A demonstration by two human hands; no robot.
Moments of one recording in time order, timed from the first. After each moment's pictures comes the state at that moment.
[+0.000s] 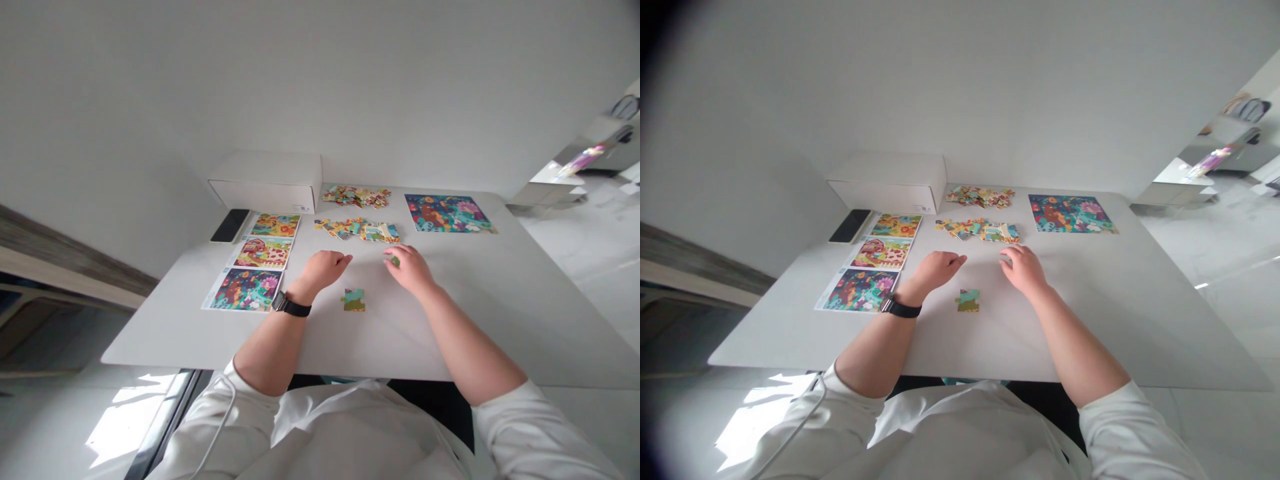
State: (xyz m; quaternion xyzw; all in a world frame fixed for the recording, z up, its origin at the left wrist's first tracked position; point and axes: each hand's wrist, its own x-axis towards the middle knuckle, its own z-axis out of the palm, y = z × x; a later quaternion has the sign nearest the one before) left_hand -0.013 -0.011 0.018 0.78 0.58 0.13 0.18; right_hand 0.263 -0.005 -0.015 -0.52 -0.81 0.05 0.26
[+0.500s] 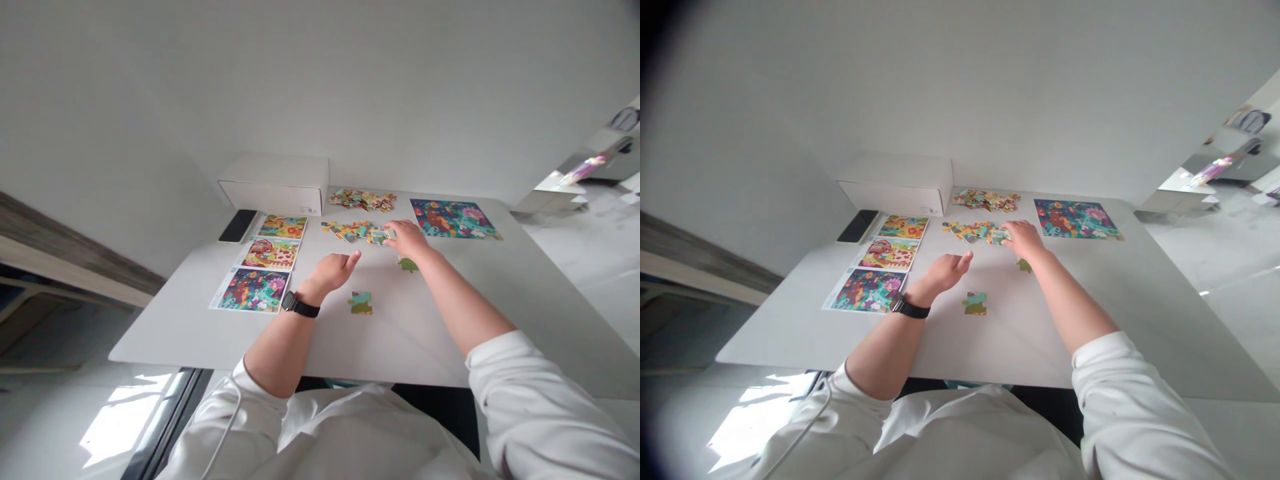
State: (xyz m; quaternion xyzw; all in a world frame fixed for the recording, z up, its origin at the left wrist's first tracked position) left_hand -0.014 -0.008 0.013 0.77 0.57 0.14 0.24; right_hand 0.256 0.100 0.001 -0.54 -0.83 0.01 0.16
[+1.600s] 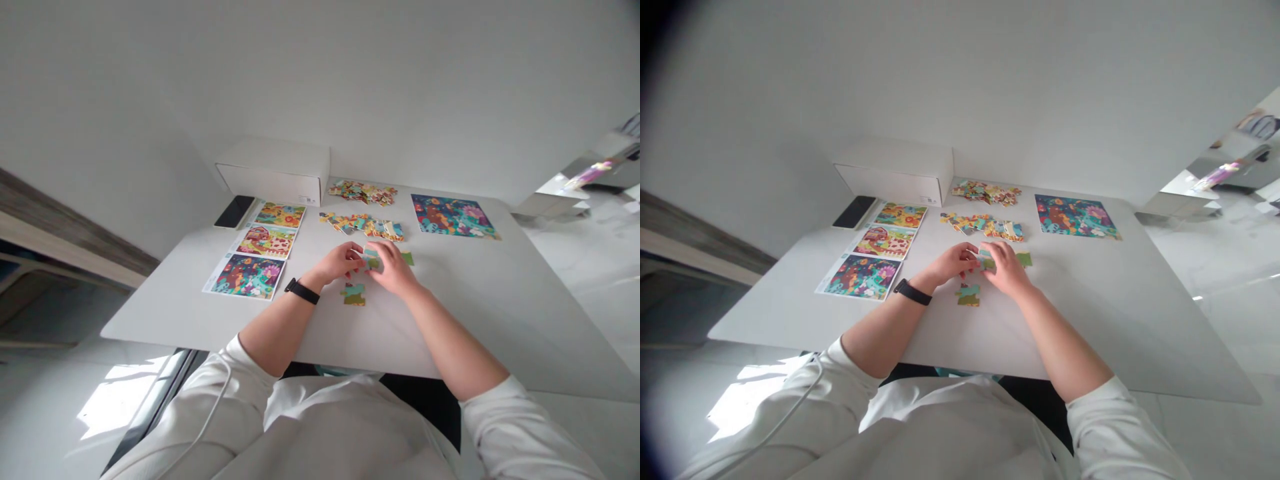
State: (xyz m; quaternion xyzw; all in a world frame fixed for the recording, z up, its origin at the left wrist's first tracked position) left_hand 0.010 -0.001 -0.019 0.56 0.44 0.34 0.62; right_hand 0.228 -0.013 -0.023 -0.42 -0.85 0.12 0.31
